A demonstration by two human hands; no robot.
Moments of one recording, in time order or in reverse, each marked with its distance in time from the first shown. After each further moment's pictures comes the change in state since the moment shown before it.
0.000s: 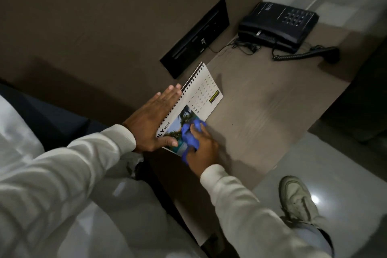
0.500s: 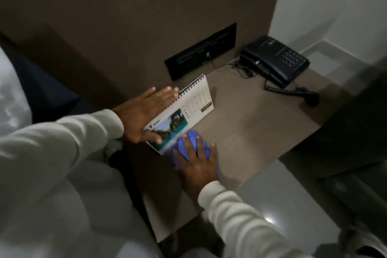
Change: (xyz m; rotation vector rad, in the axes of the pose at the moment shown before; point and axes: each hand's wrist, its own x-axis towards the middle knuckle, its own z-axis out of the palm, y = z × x) left_hand -0.001 -0.004 0.005 0.143 -0.045 -0.048; right_hand -0.012 0.043 -0.048 -1.023 -0.364 -0.504
